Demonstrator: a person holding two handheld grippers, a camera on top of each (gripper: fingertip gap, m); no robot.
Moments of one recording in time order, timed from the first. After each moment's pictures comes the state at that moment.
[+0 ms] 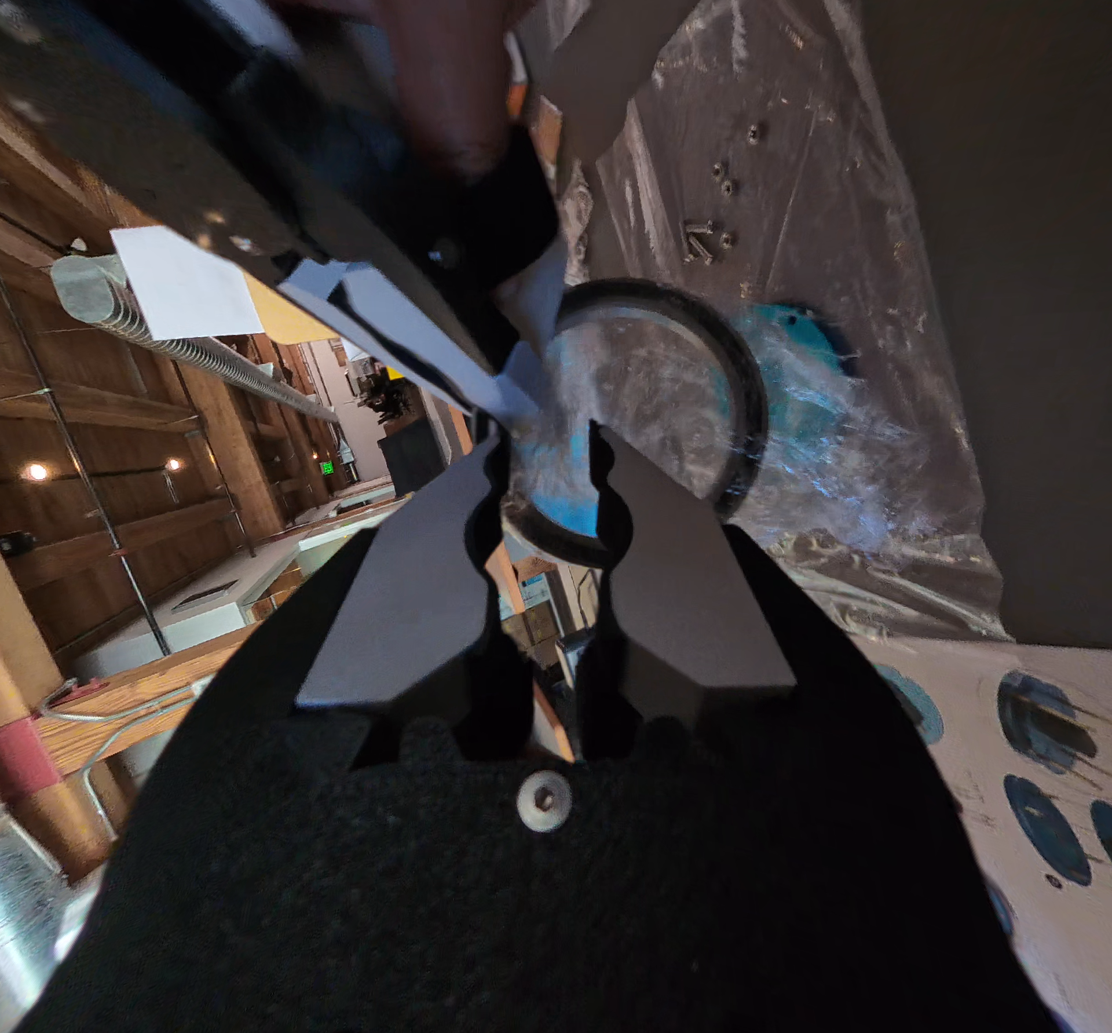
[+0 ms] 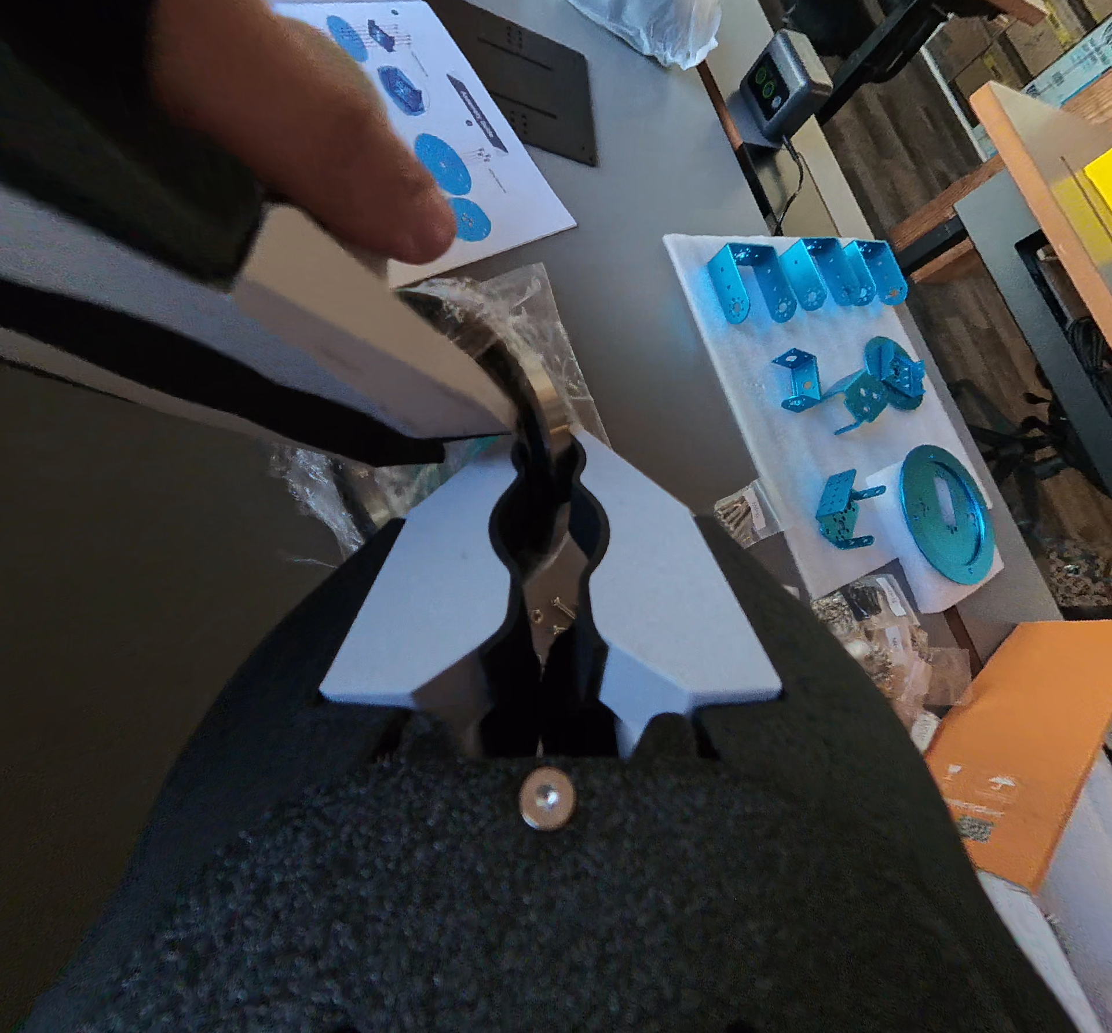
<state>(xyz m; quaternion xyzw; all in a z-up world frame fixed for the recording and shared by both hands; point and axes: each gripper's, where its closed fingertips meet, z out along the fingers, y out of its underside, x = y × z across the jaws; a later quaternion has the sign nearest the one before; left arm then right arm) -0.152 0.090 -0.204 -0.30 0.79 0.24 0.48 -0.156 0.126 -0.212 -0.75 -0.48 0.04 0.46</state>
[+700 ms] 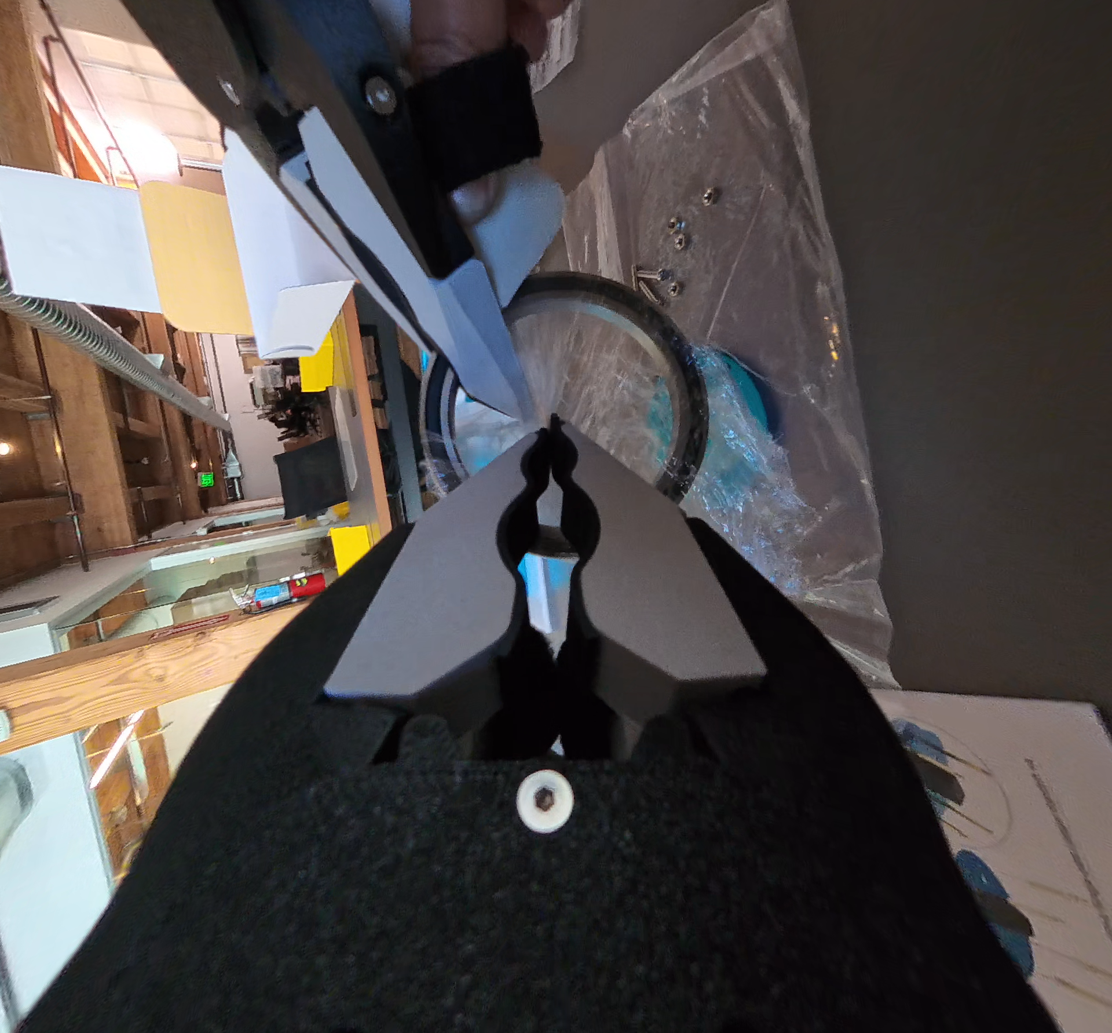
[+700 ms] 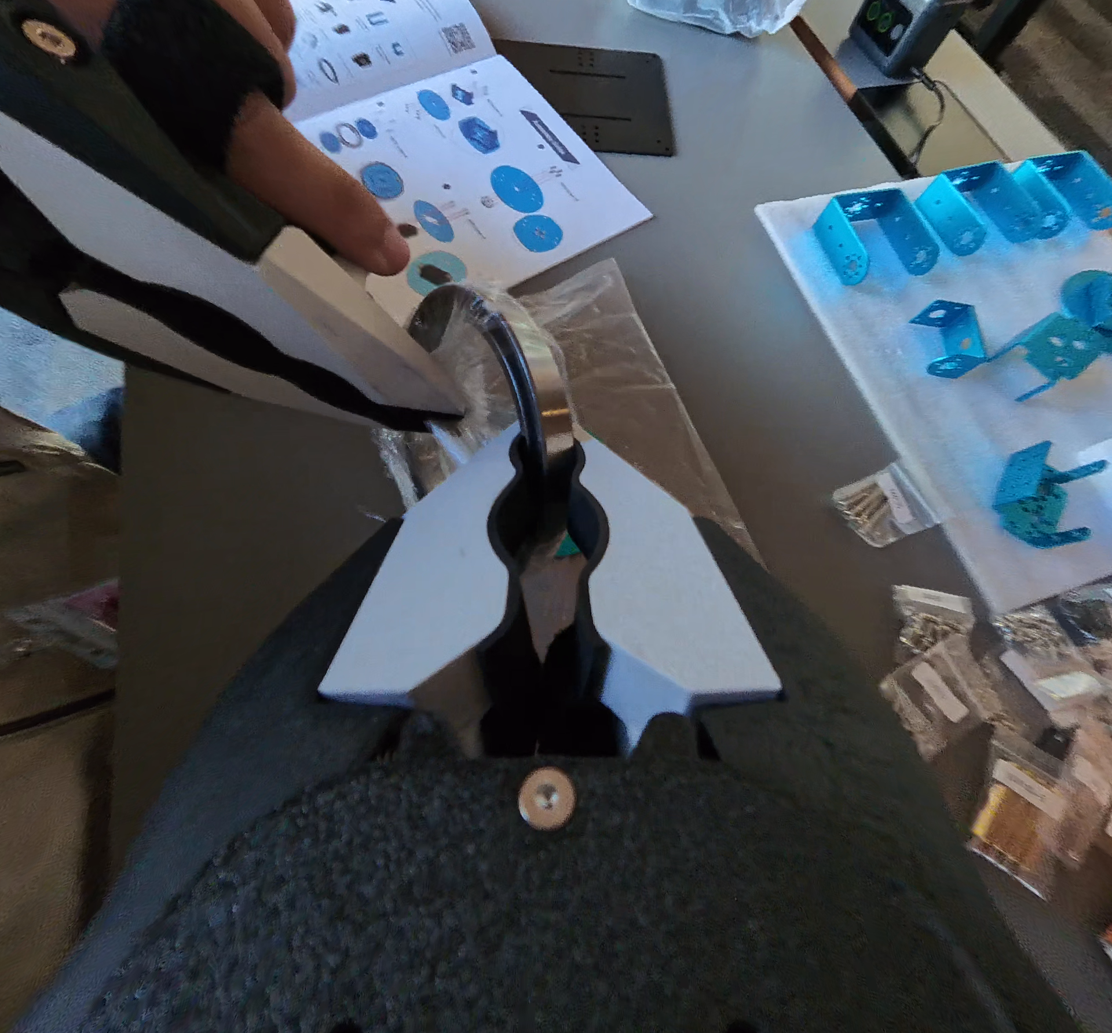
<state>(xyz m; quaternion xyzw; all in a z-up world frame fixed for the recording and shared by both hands) -0.156 0.090 -0.223 -0.37 0.78 0.14 0.48 -0.151 0.120 -0.224 -0.77 -0.45 0.19 0.42</state>
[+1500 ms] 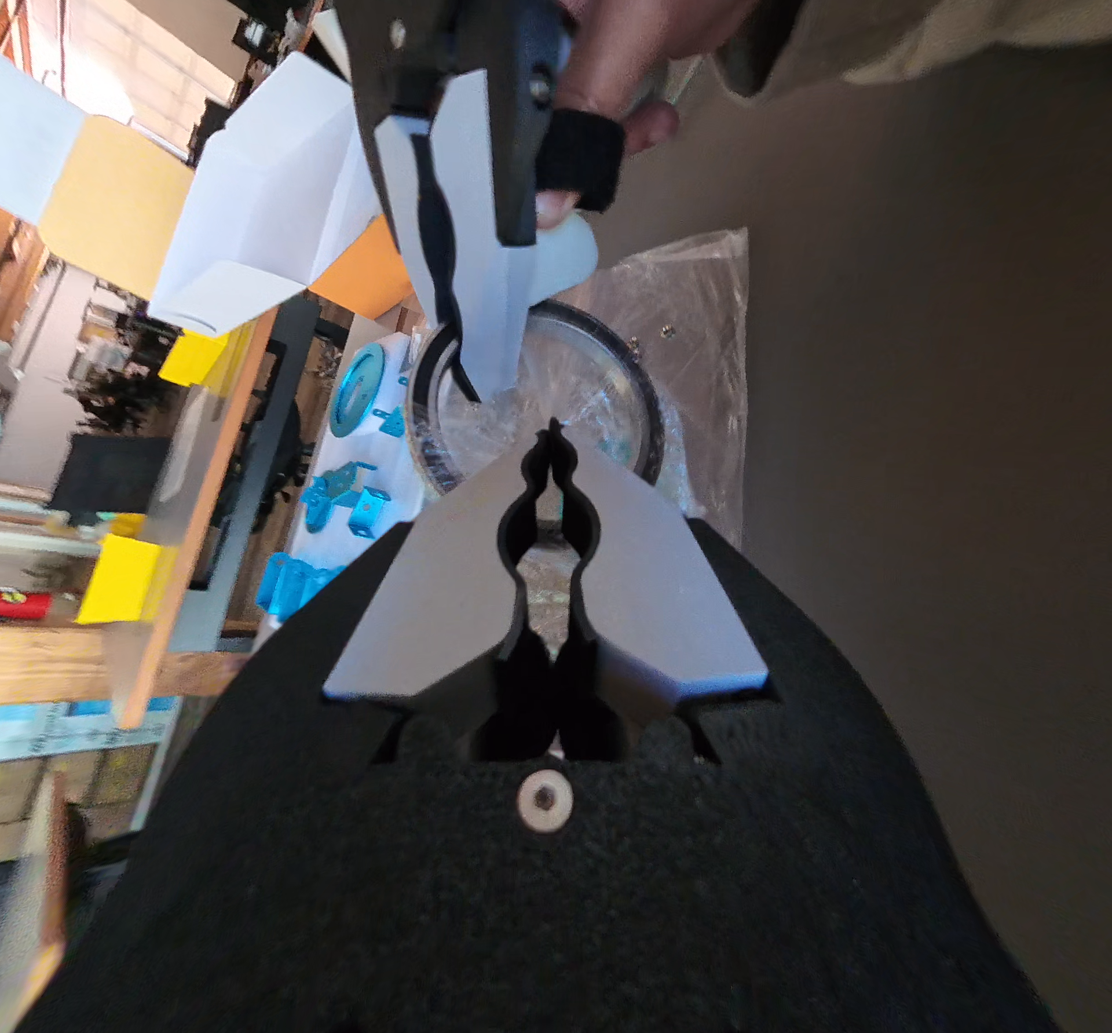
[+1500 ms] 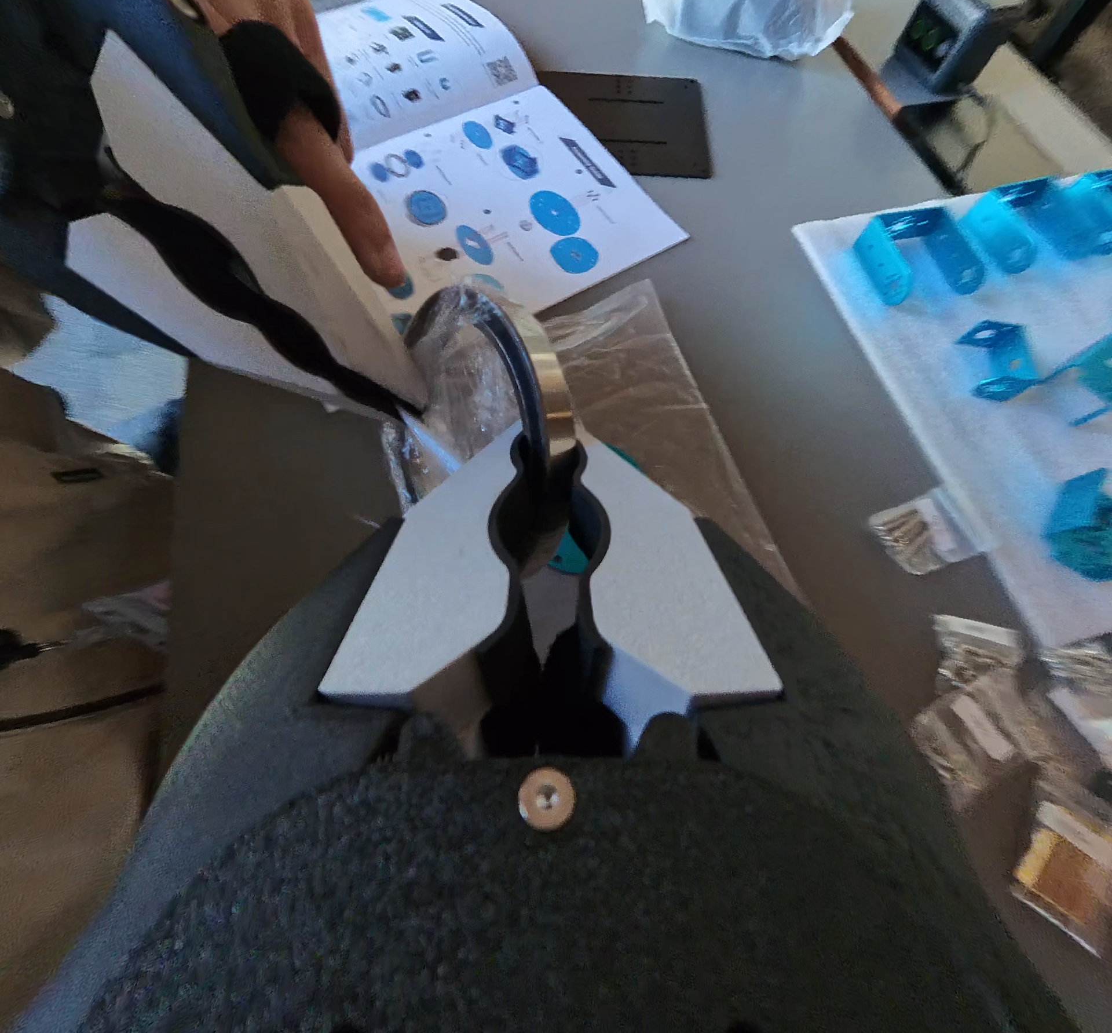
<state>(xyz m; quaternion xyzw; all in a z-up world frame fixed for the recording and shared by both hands) -0.170 0.070 -0.213 -0.46 0.71 -0.08 0.52 -0.161 0.113 -0.219 -0.76 -0.45 0.22 0.41</state>
